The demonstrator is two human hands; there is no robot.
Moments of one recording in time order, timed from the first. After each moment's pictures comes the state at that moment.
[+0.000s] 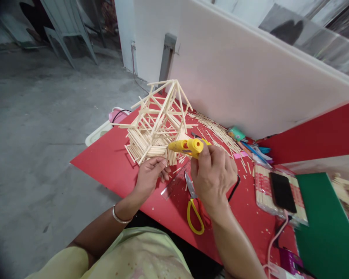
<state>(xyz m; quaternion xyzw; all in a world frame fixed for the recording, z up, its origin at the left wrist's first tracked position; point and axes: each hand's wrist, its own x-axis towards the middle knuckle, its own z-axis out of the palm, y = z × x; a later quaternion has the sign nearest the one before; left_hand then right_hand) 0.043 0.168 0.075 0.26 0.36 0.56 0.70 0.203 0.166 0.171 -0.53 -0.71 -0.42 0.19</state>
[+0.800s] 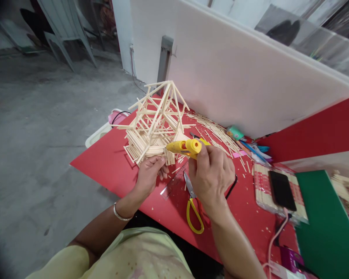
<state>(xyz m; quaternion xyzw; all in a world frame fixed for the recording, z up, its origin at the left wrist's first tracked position) 0.047 0.176 0.073 0.28 0.38 0.57 0.68 0.207 0.164 0.167 -0.54 -0.71 -0.40 0.21</state>
